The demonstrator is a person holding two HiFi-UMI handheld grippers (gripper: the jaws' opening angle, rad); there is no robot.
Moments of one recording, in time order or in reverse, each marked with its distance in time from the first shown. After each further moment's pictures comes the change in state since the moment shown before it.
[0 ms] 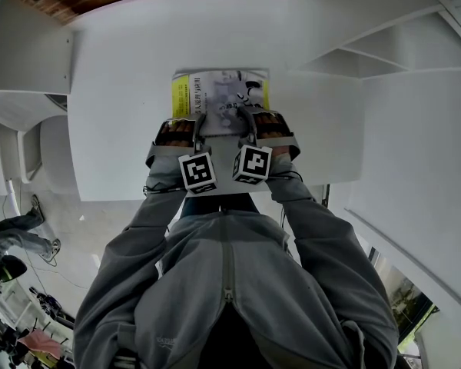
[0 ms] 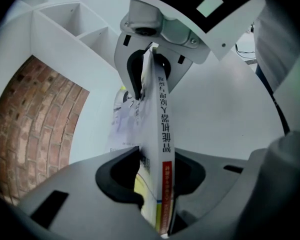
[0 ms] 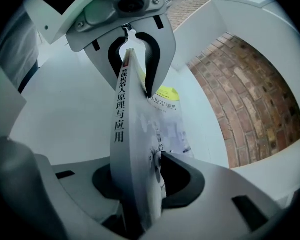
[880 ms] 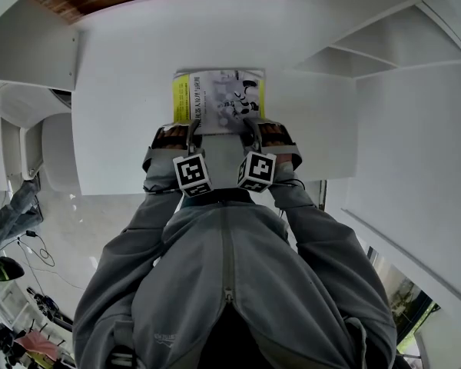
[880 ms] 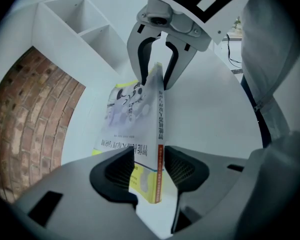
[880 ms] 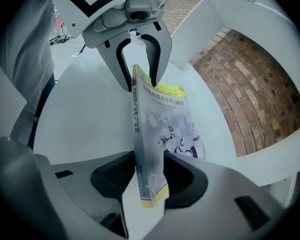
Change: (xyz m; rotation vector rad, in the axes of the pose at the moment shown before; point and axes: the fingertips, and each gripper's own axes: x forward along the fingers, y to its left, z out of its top) left arm -0.022 -0.027 -0.010 -0.049 0.017 -0.094; right arm -0.036 0.030 -0.015 0.062 0.027 0.103
